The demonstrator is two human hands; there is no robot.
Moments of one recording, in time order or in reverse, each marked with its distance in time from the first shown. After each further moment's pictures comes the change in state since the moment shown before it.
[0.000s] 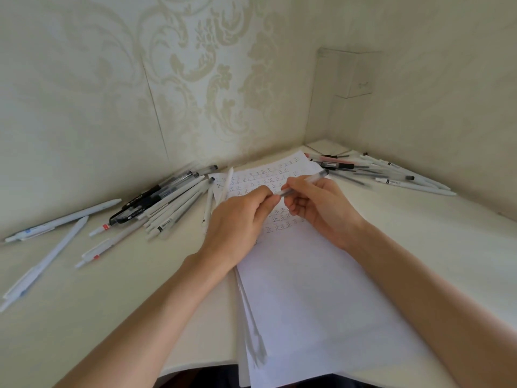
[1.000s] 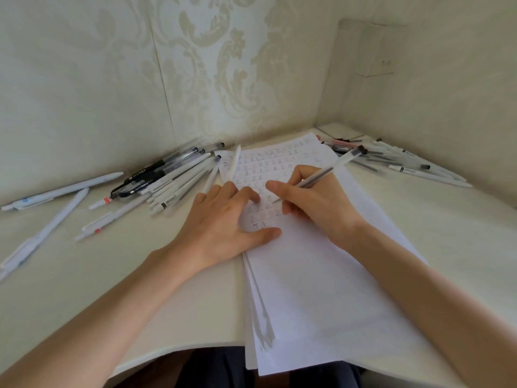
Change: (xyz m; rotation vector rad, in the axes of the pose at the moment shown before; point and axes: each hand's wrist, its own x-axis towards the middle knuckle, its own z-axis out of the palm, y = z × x) left_hand -0.027 -0.021 -0.020 0.247 -0.296 -0.115; right_hand -0.015 0.002 0.033 -0.477 0.122 -0.014
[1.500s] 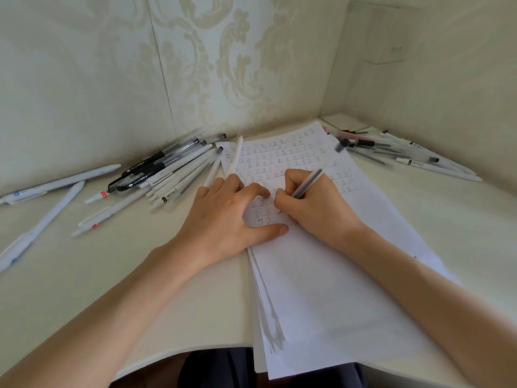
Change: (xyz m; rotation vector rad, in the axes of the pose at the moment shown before) left_hand 0.001 -0.003 0.003 -0.020 0.008 0.009; right_hand -0.002 0.012 0.012 -0.312 -0.012 -0.115
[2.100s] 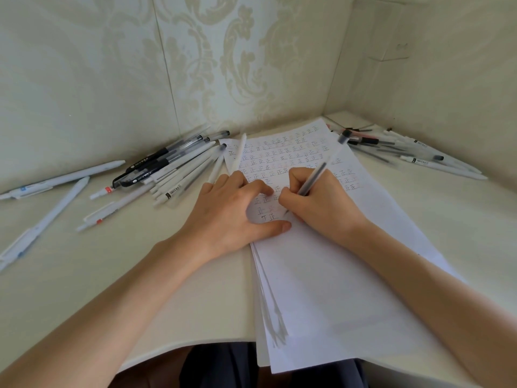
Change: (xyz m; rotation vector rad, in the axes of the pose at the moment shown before) left_hand 0.000 0.003 -0.002 -0.037 -0.017 -0.012; right_hand 0.000 0.001 -0.002 -0.029 -0.005 -0.018
